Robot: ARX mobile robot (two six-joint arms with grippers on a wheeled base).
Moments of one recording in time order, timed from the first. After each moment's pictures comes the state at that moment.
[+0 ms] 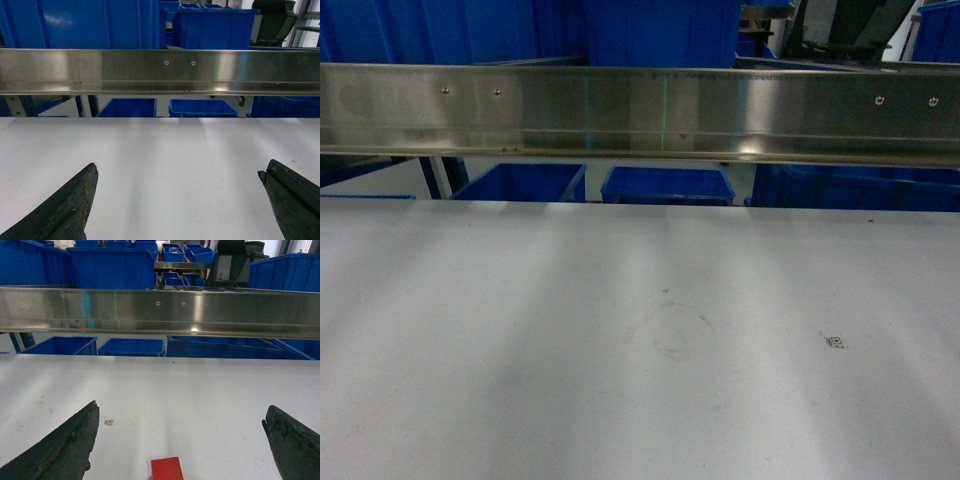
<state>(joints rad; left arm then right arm) 0.00 0.01 0.01 0.00 0.00 0.00 0.00 0.00 0.01 0.00 0.00 0.00</state>
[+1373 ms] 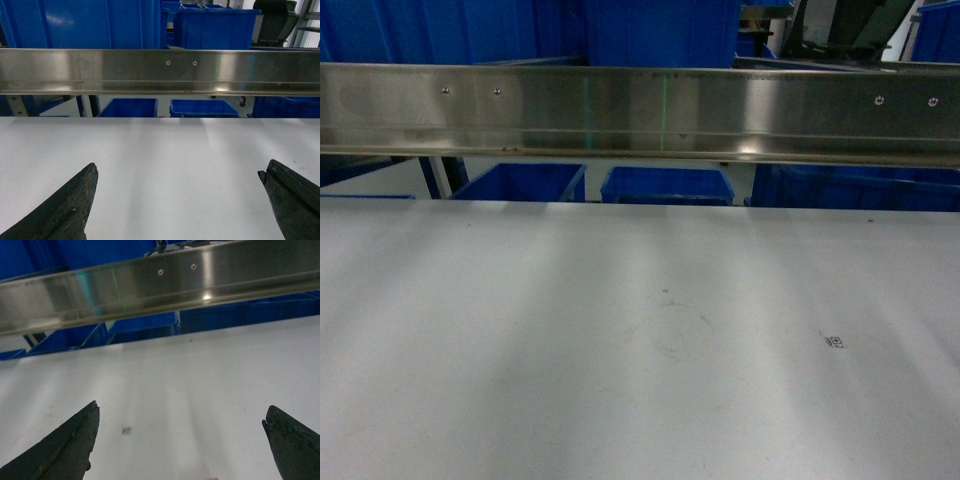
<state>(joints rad) 0.00 0.01 0.01 0.00 0.00 0.00 0.09 0.78 0.10 0.52 0.06 0.19</state>
